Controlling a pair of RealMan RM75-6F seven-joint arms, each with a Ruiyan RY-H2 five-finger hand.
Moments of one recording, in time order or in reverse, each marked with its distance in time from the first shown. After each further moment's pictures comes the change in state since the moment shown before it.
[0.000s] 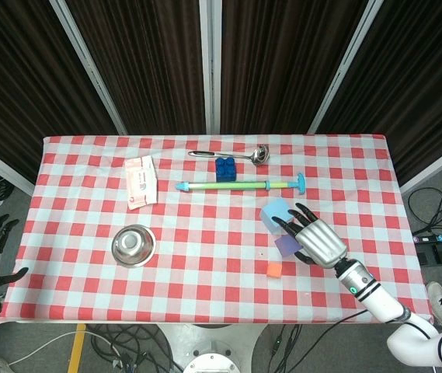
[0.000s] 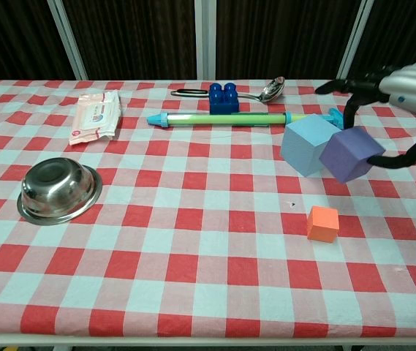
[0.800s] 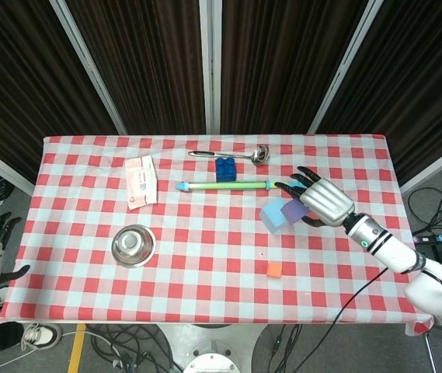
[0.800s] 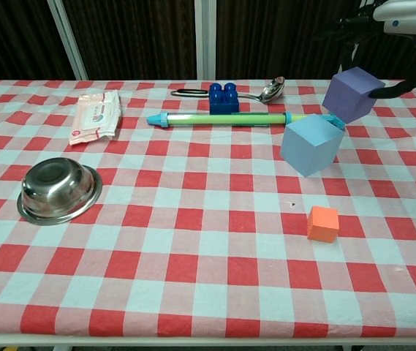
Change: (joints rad) left arm -0.018 -0.001 -0.010 -0.008 -0.023 -0.028 0.023; right arm 0.231 0.087 0.017 0.237 -0.120 -0.150 0.367
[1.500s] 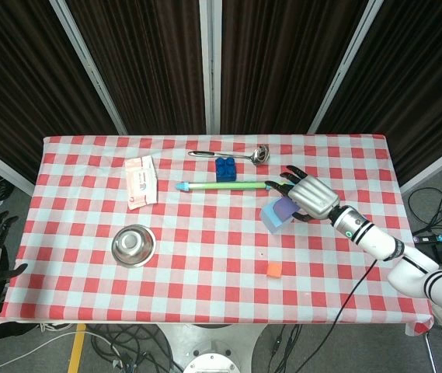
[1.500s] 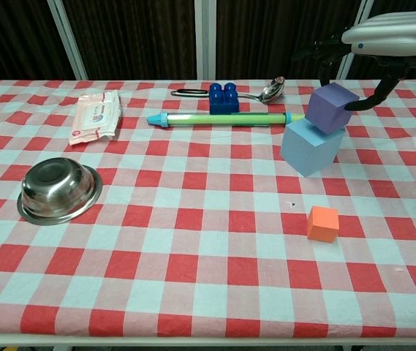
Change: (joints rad) left arm -0.011 -0.012 -0.004 0.058 -0.013 -0.028 -0.043; right arm 0.077 -0.147 -0.051 0.206 0.002 -0.019 0.095
